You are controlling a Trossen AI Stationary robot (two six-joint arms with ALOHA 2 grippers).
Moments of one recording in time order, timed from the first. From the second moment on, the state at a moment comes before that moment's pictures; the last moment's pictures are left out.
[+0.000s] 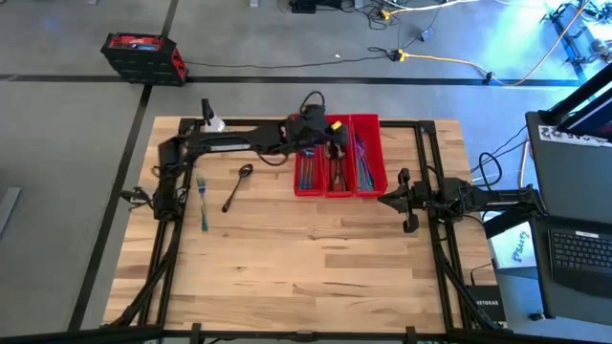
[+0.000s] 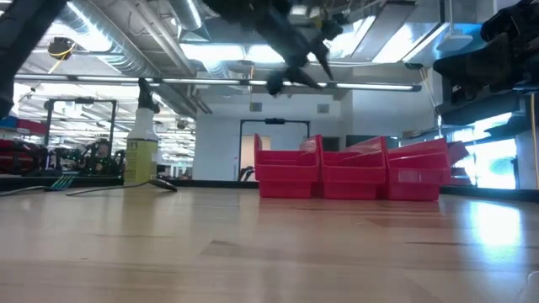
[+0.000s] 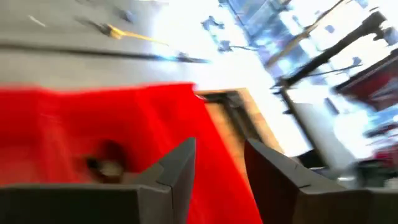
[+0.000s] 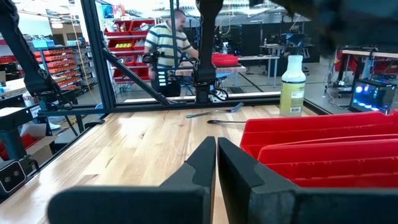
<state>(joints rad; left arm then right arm) 0.27 1.95 1.70 -0.18 -0.41 -0.83 0.07 0.00 0.01 0.01 0.03 0.07</state>
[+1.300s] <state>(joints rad) 0.23 1.24 0.83 -0.95 -0.26 -0.88 0.07 0.00 0.01 0.01 0.03 0.07</state>
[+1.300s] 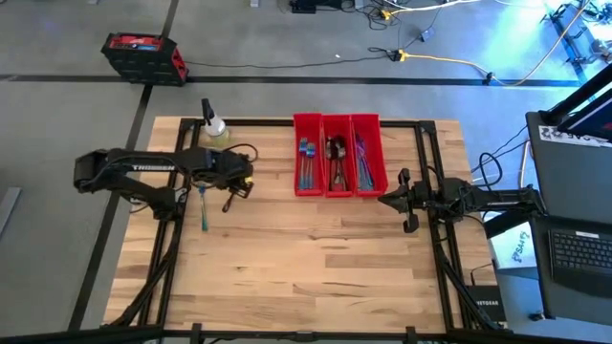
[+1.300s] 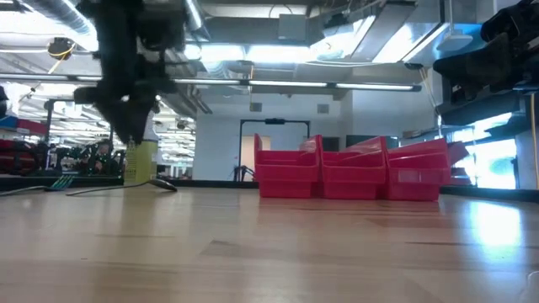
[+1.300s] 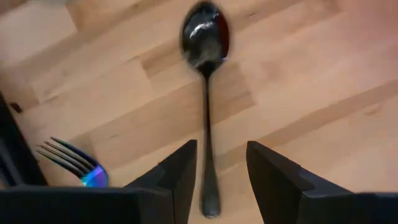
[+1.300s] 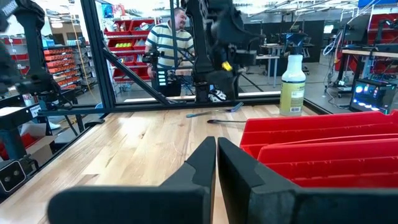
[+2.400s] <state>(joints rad) 0.39 1.43 0.63 -0.51 -0.29 -0.63 0.06 0.00 0.01 0.01 0.03 0.07</state>
